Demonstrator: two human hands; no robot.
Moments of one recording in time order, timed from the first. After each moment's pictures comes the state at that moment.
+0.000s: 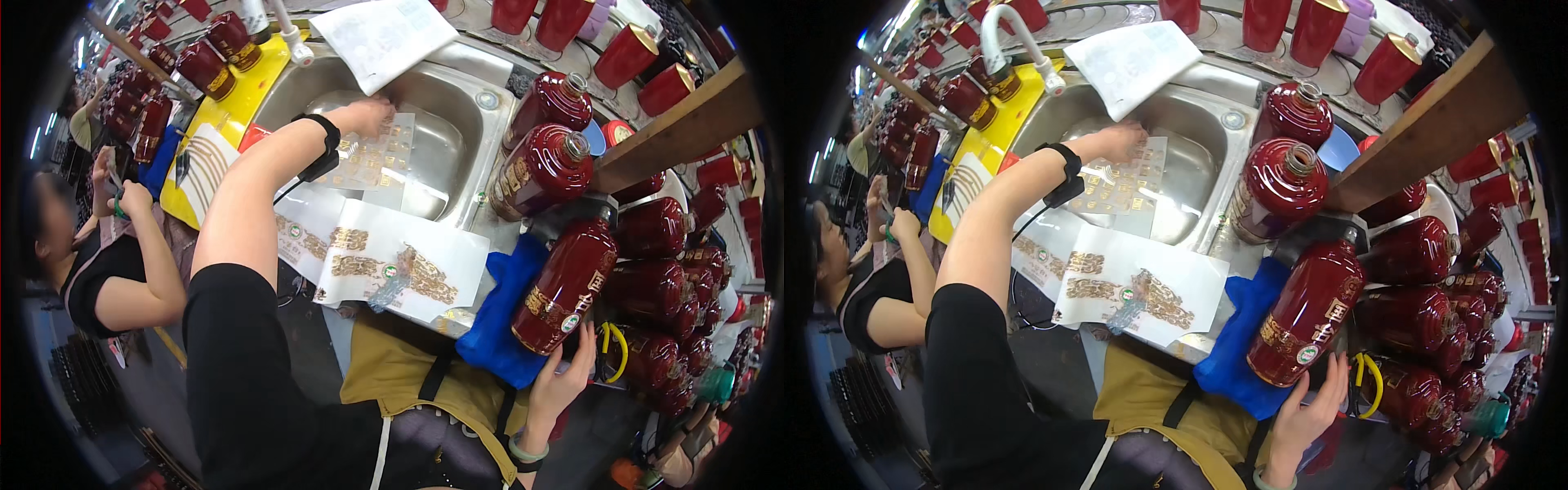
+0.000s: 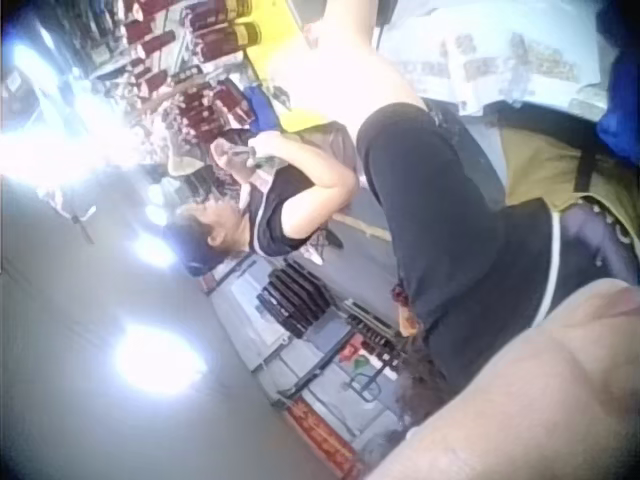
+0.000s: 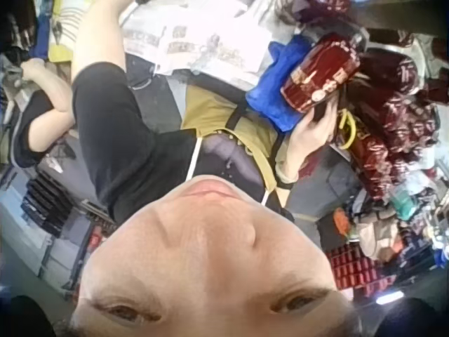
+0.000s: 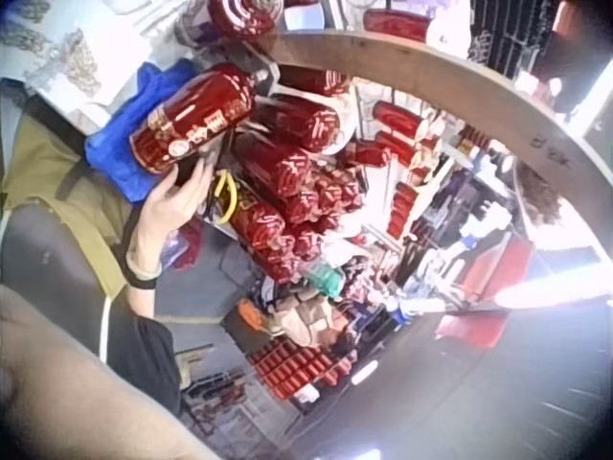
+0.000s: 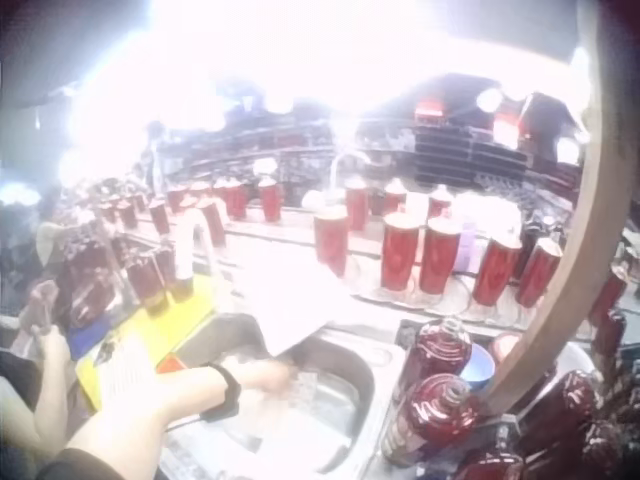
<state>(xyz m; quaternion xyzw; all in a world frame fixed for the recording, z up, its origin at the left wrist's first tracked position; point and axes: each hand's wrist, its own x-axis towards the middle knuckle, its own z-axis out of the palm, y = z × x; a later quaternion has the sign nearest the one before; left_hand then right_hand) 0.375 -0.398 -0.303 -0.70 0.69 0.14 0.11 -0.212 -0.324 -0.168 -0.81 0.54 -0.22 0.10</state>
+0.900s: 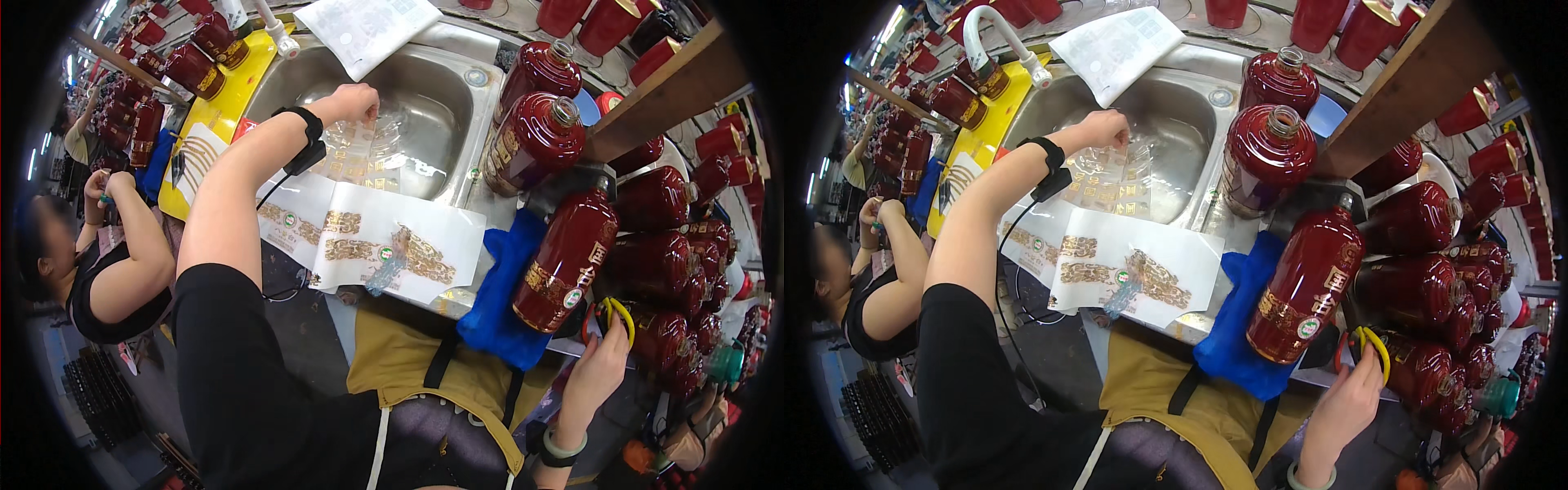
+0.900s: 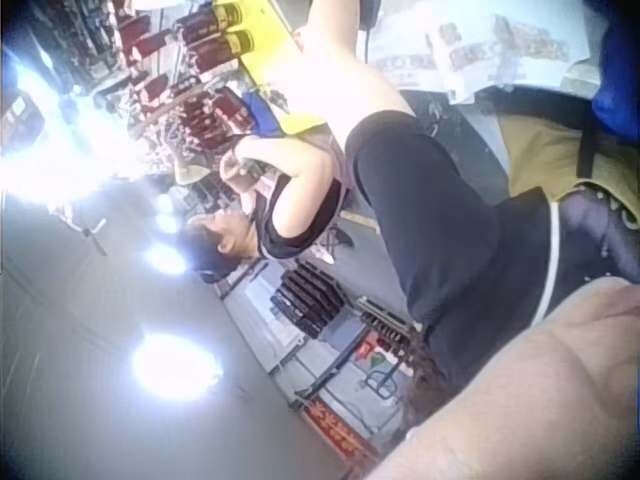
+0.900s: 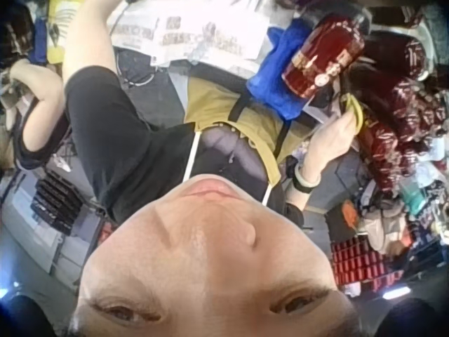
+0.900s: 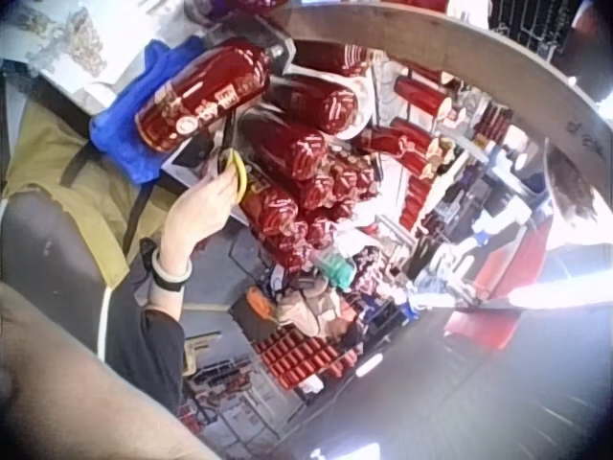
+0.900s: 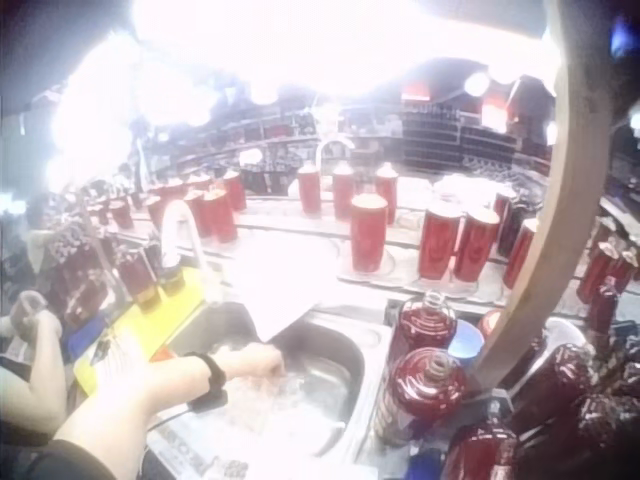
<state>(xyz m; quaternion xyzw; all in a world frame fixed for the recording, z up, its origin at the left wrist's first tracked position) 0.370 -0.389 -0.289 -0.71 0.69 0.15 0.09 -0.237 -0.341 -0.130 -0.83 0.56 -0.07 -0.06</state>
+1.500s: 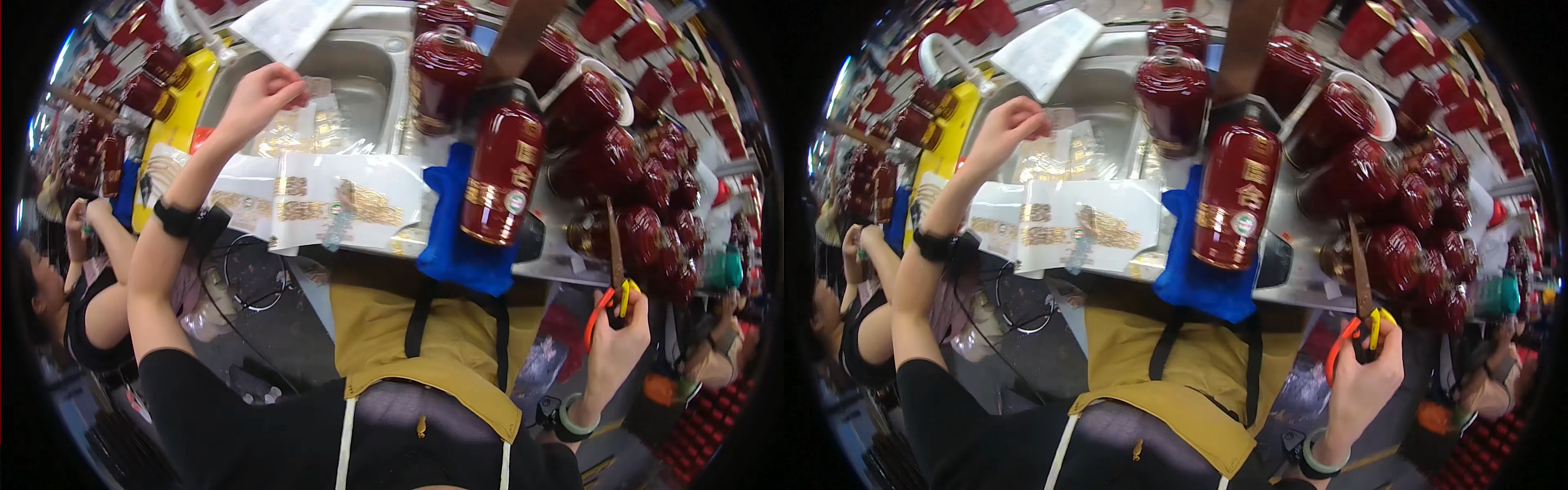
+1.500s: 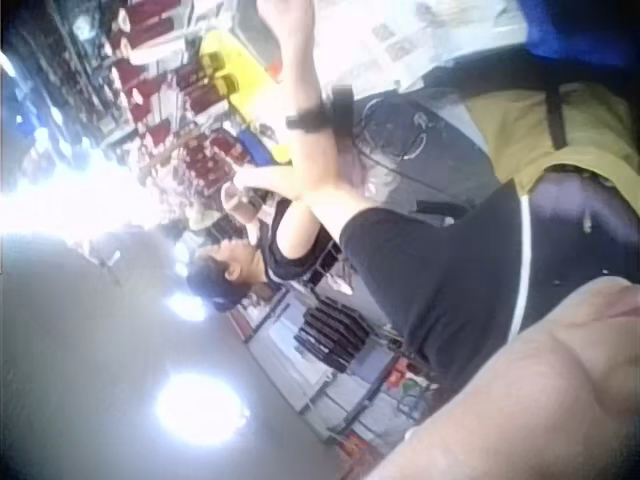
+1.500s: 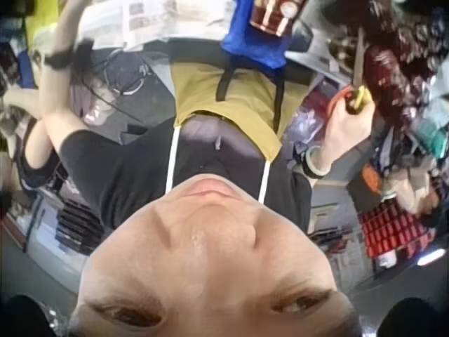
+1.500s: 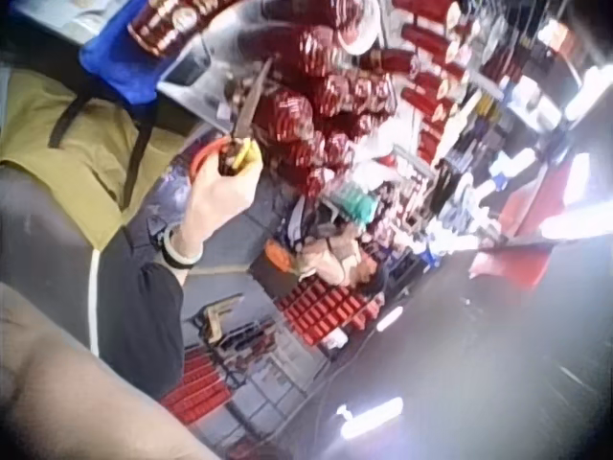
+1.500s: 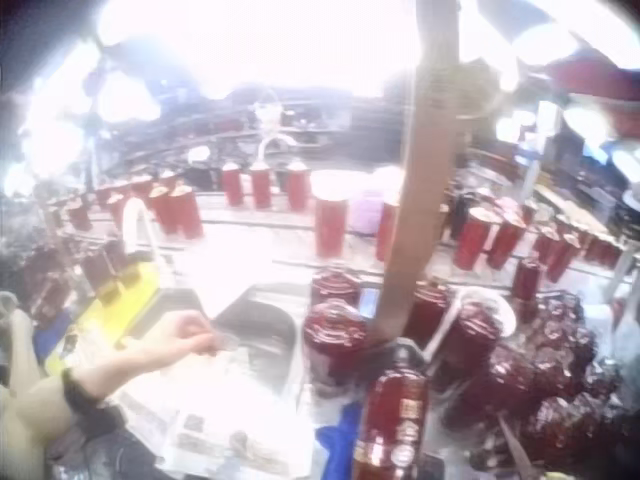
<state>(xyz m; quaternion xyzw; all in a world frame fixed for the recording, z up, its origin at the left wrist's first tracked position) 0.258 -0.298 -0.130 -0.70 0.50 0.34 -0.38 -0.293 -0.302 -0.061 -0.68 0.69 -0.23 0.10</state>
